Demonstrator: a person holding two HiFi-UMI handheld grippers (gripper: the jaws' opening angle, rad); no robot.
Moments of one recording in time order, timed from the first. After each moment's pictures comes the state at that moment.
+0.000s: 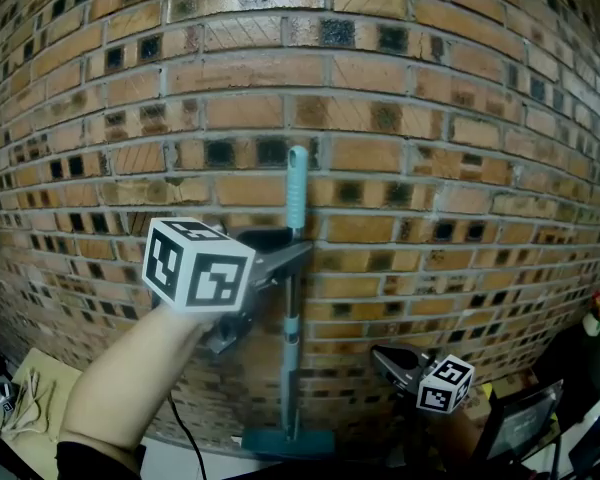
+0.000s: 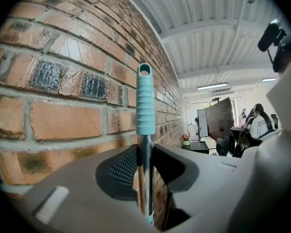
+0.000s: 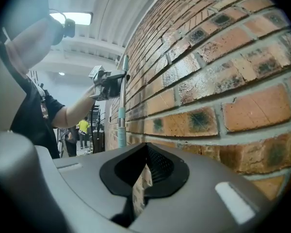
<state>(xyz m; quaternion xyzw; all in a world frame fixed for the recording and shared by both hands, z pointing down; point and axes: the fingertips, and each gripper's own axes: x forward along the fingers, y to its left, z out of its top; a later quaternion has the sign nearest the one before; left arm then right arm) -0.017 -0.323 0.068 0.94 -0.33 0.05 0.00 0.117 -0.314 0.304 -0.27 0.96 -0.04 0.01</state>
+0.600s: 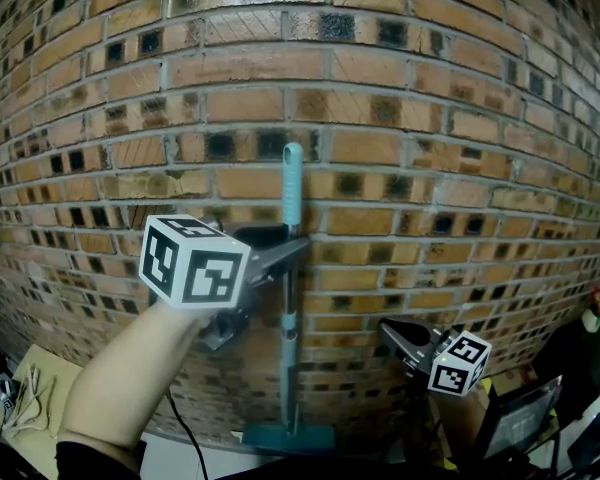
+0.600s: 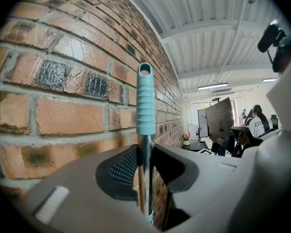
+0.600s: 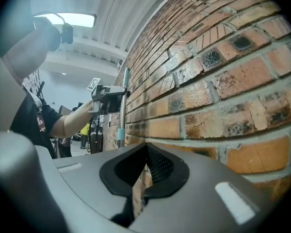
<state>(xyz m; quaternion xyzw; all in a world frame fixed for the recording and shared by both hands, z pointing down) -0.022 -0.319 0.073 0.94 -0.33 0.05 0.01 0.118 -0.308 0.240 -0.28 0.96 -0.02 0.02</state>
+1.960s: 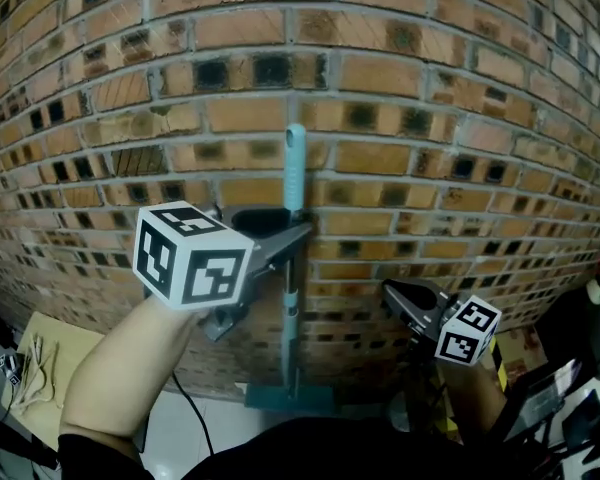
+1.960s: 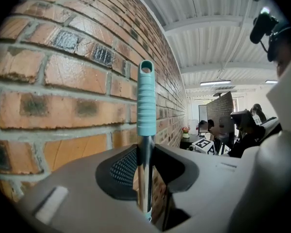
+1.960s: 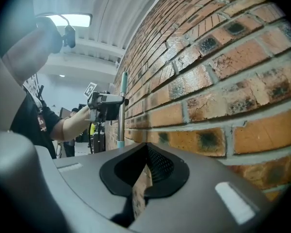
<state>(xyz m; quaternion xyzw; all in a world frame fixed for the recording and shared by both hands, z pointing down) -0.023 -0.316 0.140 0.94 -0.34 0.08 0.04 0.109 -0.307 0.264 -0.27 0.96 -0.04 0.01</state>
